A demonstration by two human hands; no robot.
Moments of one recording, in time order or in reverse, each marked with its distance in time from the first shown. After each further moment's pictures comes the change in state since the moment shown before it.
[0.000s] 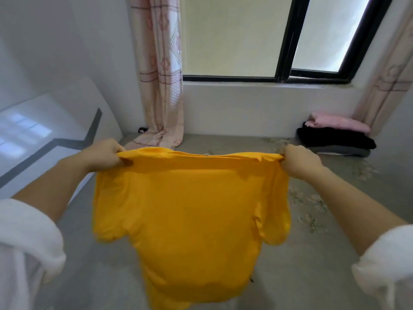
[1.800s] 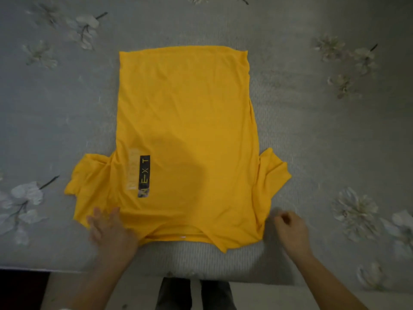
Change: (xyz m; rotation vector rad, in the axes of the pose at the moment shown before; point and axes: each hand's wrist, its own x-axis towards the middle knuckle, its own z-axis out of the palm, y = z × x) left_hand -0.241 -0.056 0.547 -0.156 -0.154 -0.737; right_hand -0.307 0.109 0.444 0.618 -0.385 0.569
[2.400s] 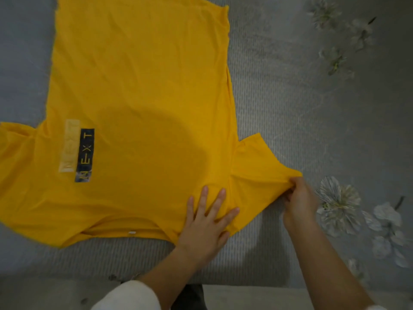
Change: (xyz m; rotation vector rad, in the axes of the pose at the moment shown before) left_hand -0.109 0.151 0.161 0.503 -0.130 1.134; right_hand 0.092 0.012 -0.033 0.789 0.267 0.317
